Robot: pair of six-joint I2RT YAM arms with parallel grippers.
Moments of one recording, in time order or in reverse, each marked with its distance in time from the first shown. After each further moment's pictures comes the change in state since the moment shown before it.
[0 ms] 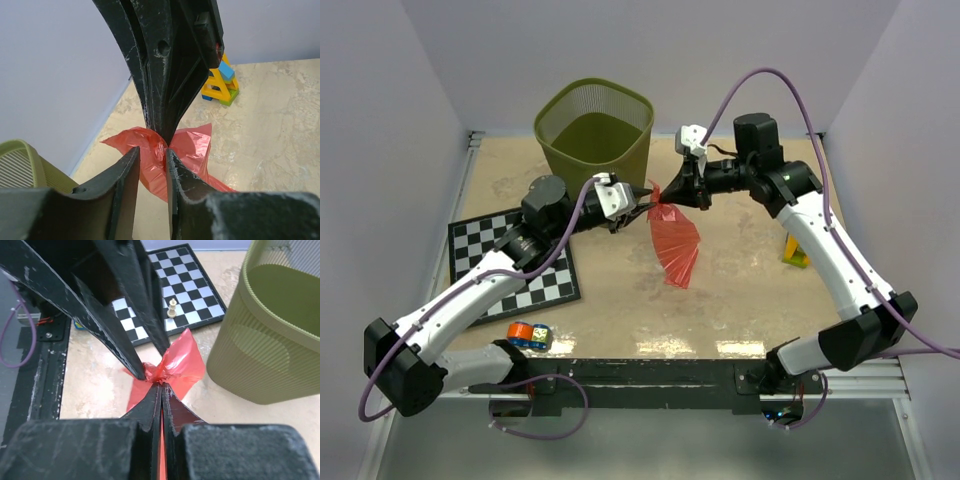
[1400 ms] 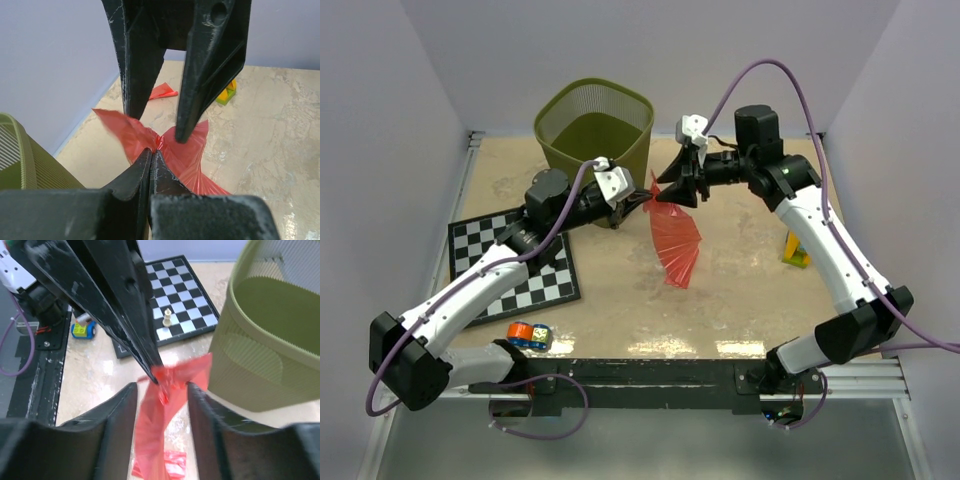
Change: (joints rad) left arm 0.033 0.040 0.020 -0.024 -0.016 -0.109; right arm -0.019 0.039 0.054 0.014 -0.041 0.024
